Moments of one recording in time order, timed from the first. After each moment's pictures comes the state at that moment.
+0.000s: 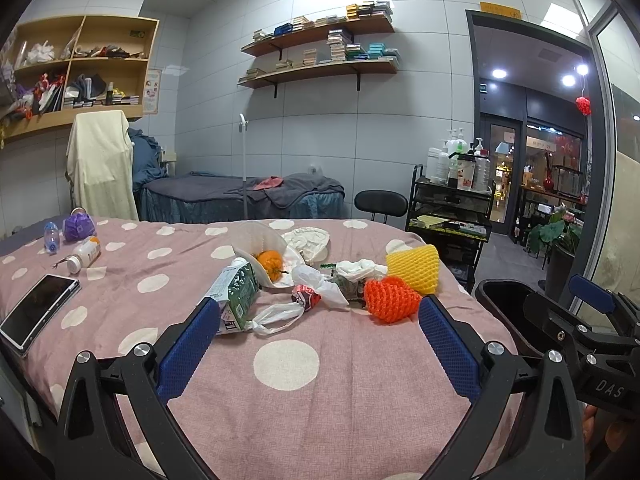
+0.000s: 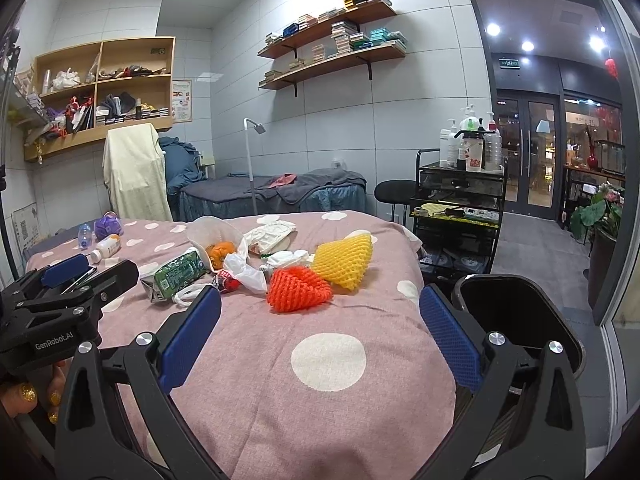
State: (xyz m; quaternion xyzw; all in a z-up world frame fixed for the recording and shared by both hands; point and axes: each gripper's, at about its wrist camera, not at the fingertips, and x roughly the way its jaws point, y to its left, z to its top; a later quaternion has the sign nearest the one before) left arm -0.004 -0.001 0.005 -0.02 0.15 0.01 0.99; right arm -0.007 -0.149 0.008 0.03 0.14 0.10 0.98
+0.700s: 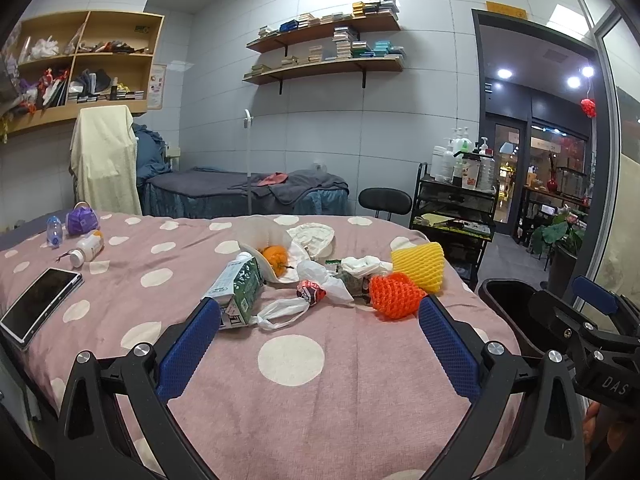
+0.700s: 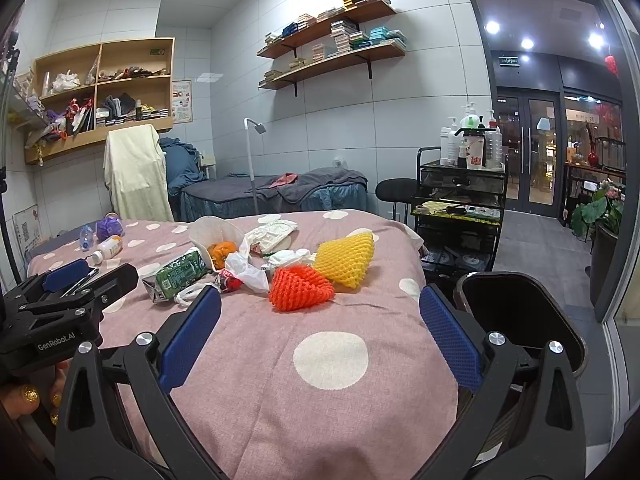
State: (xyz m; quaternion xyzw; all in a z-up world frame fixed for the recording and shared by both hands) left arm -0.003 0.010 -0.009 -0.03 0.15 0.02 0.99; right arm -0.007 -0.150 0.009 0.04 0.15 0.11 0.98
